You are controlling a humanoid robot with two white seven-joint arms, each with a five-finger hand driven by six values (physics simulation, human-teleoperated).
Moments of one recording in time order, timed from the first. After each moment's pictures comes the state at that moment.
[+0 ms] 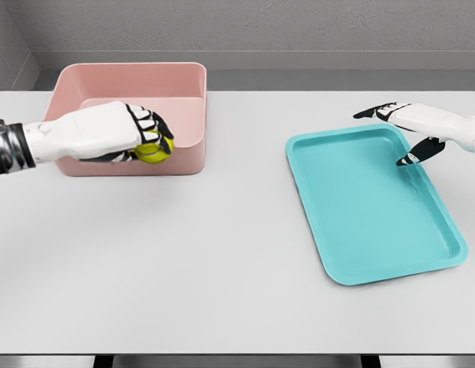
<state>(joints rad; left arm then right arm) -0.79 0.95 -0.86 -1.59 -0.45 -0.61 -0.14 -0.77 -0.83 0.75 -1.08 0.16 -0.61 0.42</state>
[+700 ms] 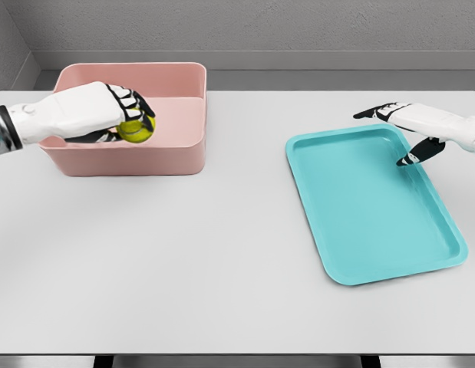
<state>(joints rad) -0.84 0.93 -0.86 -1.47 -0.45 -0.61 -0.14 -0.77 -0.83 0.75 -1.08 0.16 -0.61 0.42</state>
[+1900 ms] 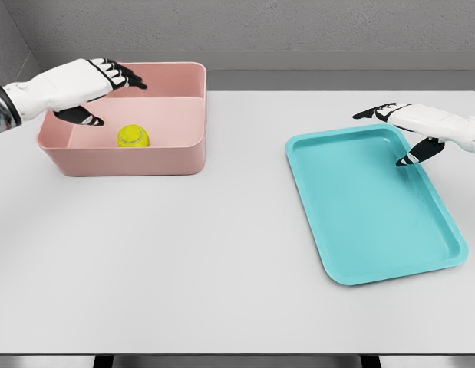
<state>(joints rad) -0.89 0.82 -0.84 -1.20 -0.45 -0.61 -0.14 -0.77 -0.83 0.75 -1.08 0.16 -0.61 0.42</state>
